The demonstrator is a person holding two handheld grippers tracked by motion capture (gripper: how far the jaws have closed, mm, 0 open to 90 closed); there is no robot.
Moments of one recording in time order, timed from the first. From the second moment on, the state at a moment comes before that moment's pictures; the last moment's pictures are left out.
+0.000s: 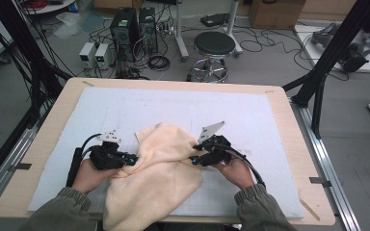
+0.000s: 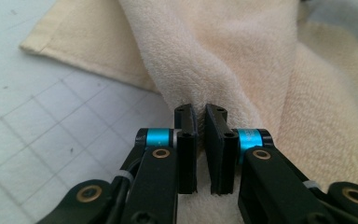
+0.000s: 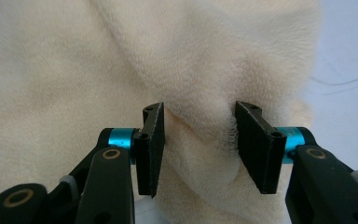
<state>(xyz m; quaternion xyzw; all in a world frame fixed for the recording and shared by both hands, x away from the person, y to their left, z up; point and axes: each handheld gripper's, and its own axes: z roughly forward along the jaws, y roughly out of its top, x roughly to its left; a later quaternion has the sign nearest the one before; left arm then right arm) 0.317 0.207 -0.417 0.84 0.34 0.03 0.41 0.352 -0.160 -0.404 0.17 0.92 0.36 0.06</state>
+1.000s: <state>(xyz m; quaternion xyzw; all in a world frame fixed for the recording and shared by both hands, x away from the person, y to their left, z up) 0.311 0.203 -0.410 0.83 0.35 0.04 0.44 0.338 -0.195 -0.420 0.21 0.89 0.40 0.08</state>
